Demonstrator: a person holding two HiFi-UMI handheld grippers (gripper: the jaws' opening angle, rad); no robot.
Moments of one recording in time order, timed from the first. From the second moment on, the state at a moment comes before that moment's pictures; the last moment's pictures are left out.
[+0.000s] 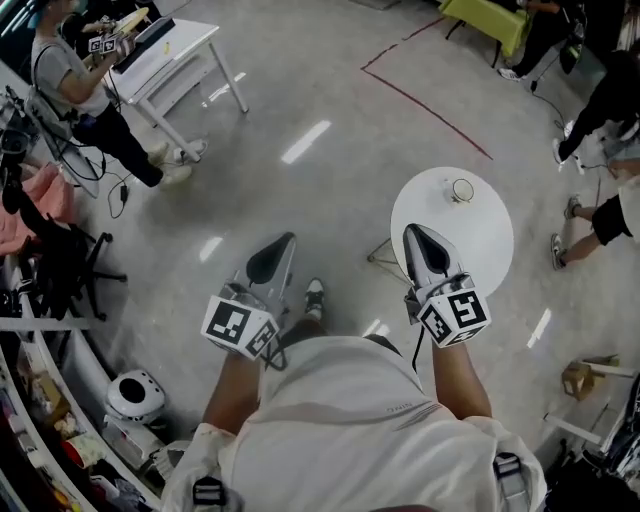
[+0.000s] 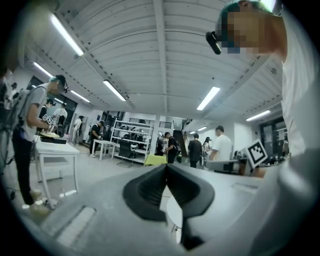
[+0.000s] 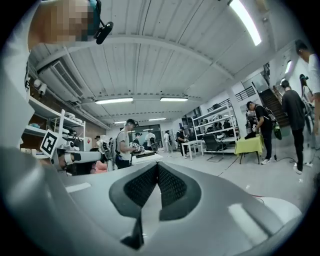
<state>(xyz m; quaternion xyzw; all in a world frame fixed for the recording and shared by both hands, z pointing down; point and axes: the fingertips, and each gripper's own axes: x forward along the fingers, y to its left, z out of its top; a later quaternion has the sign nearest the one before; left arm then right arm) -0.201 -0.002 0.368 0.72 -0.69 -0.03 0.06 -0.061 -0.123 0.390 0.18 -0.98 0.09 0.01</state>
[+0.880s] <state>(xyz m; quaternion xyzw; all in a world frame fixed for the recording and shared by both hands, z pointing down) -0.148 -0.294 0.387 0.92 -0.38 -0.02 0.09 0.050 -0.281 0.392 0.52 -0.85 0.08 0.05</state>
